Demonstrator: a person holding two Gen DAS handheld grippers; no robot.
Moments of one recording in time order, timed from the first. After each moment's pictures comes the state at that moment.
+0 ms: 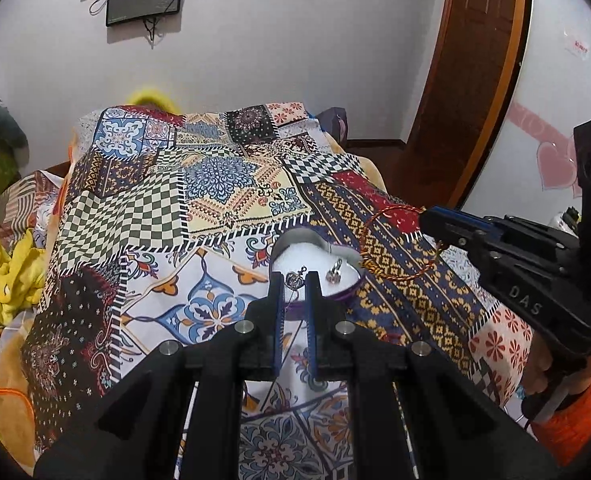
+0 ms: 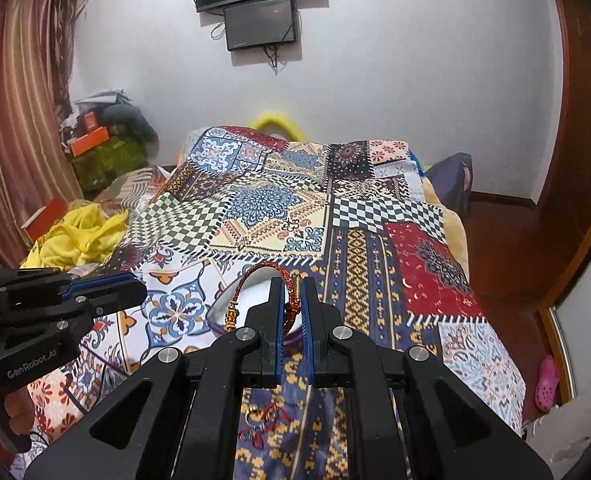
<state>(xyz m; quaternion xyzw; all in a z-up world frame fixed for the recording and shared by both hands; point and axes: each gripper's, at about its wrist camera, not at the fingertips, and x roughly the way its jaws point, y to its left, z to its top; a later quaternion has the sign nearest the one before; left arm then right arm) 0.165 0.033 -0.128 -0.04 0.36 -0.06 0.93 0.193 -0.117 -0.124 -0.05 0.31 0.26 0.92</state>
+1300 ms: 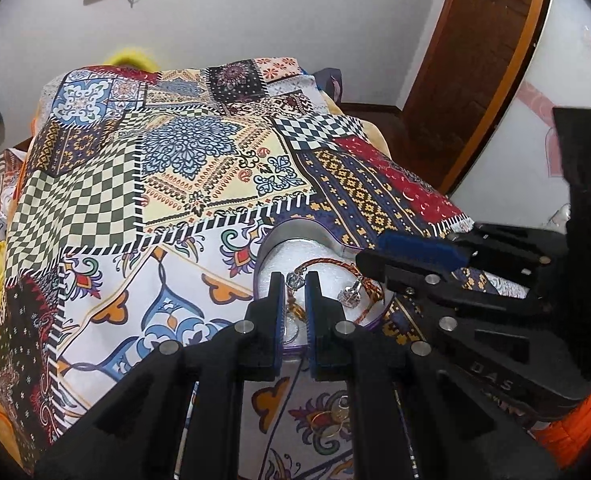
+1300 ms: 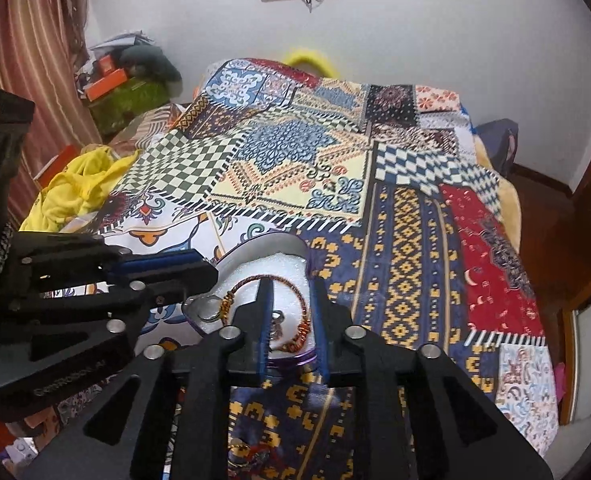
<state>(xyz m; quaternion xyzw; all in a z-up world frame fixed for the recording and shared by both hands) 0.247 0.024 -0.180 -0.05 0.43 -0.09 0.90 0.247 -0.091 -0.169 -0.09 0.40 0.31 0.86</state>
